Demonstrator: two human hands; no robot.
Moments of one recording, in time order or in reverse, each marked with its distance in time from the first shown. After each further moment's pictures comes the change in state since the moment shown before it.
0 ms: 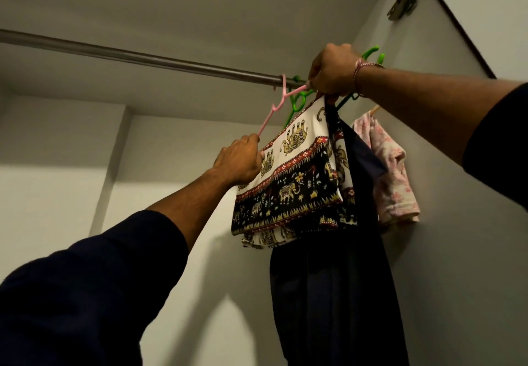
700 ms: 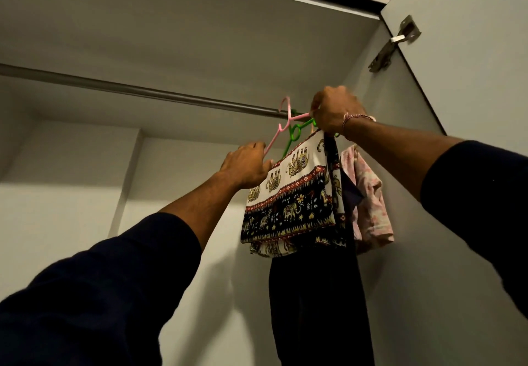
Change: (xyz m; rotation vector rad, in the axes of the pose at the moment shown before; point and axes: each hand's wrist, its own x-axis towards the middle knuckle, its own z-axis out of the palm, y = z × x) left_hand -0.007 0.029 -0.074 0.012 0.016 0.033; right_hand -0.026 -0.007 -0.022 -0.053 0.160 0.038
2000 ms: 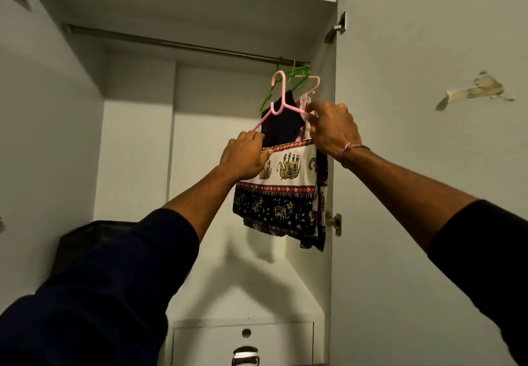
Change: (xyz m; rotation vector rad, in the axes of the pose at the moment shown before) left_hand -0.276 0.229 -0.251 -0.004 -0.263 -0.165; right_hand -0.274 -0.002 -0.315 0.283 -0.239 0.012
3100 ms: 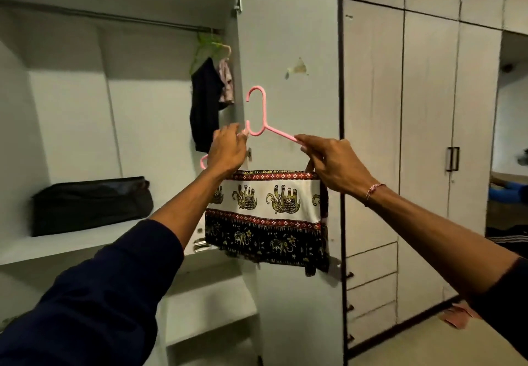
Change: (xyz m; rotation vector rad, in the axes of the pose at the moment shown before) left_hand -0.215 0.230 -0.157 -0.660 -0.068 -0.142; right_hand -0.301 -0.010 -0.351 0.083 -0.302 0.115
